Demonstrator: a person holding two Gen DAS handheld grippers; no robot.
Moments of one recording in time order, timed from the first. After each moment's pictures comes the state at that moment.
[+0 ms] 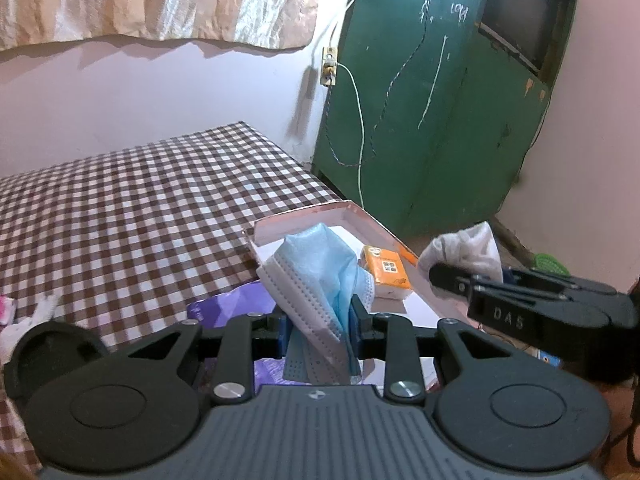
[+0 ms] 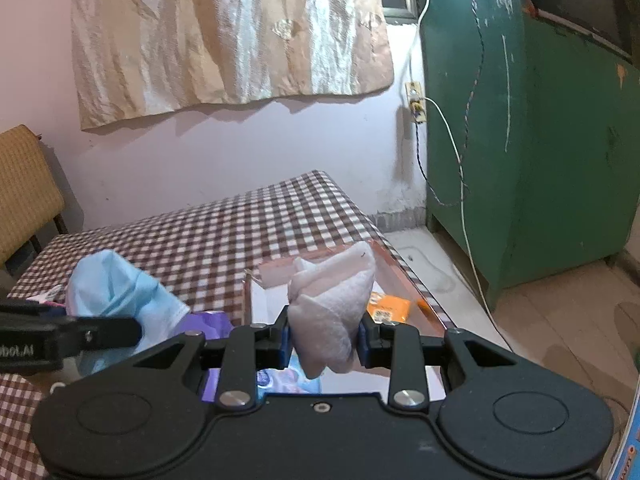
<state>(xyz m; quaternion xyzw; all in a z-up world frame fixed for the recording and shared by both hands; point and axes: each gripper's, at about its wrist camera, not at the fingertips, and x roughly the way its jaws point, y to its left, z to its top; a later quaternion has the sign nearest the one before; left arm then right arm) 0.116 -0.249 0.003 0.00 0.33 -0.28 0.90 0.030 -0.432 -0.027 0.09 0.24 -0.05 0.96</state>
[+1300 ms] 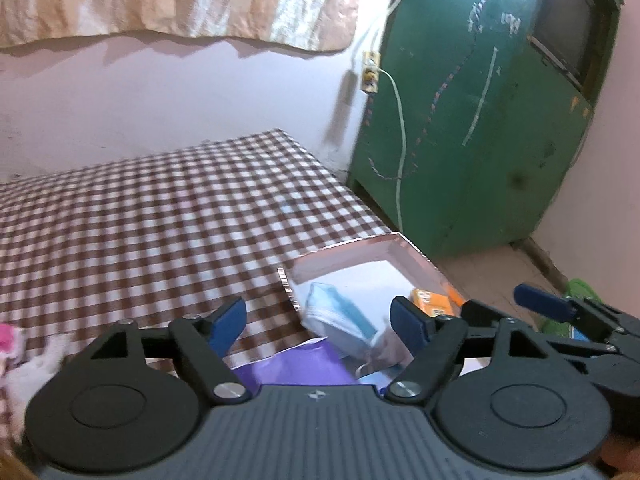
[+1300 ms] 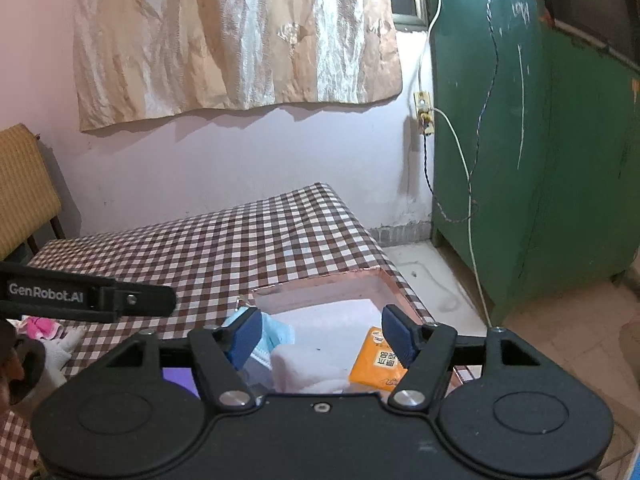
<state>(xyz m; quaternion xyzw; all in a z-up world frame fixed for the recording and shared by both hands) 0.166 -0.254 0.019 -0.01 0.34 -0.22 0.91 0.068 -0.433 -0.017 0.07 0.23 -0.05 0.97</state>
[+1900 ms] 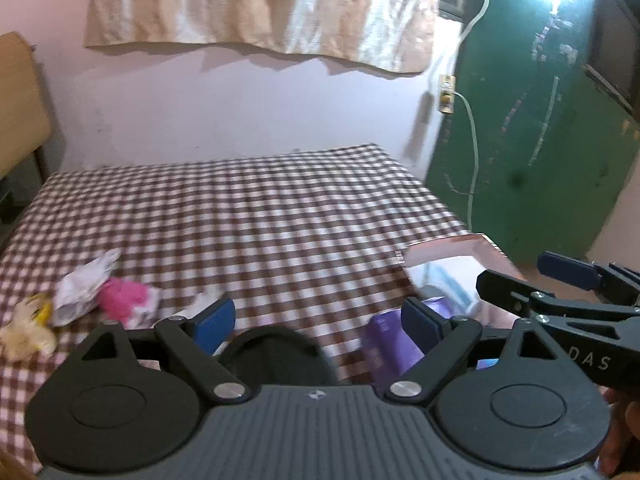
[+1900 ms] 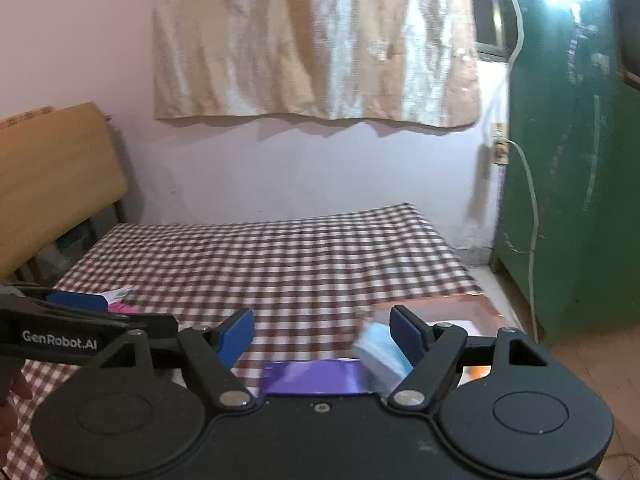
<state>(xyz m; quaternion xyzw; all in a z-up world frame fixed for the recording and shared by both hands) 0.121 -0.160 0.036 -0.01 0.33 -0.11 0.94 0.060 -0.331 0.018 0.03 0.22 0.04 0.97</state>
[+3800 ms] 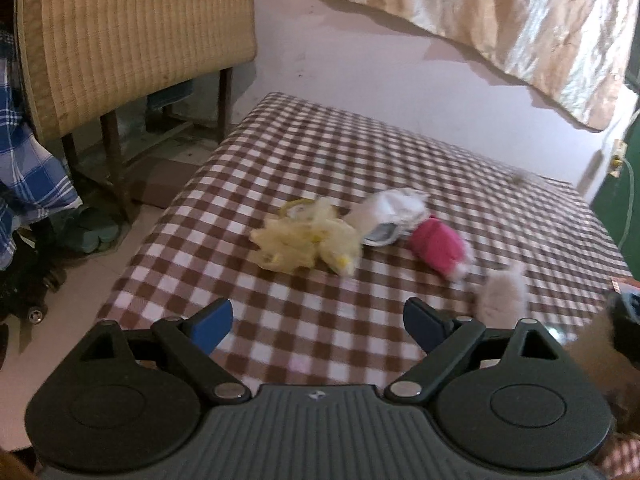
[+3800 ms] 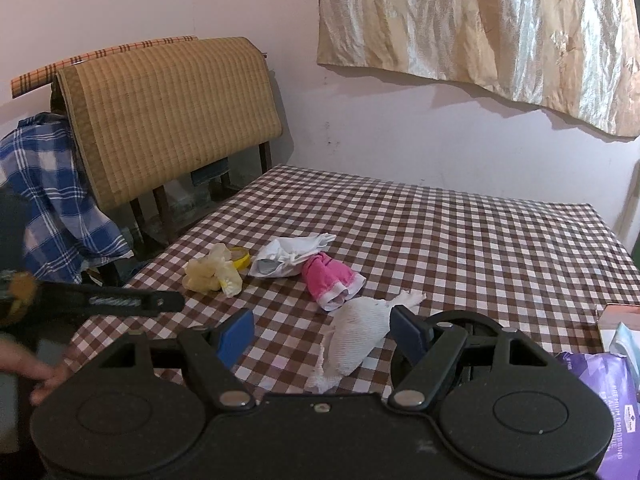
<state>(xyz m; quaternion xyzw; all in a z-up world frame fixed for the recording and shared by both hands) 0.090 0.085 -0.021 -0.11 0.35 0.09 0.93 0.062 -0.132 -0.005 -0.02 0.25 0.23 0.94</state>
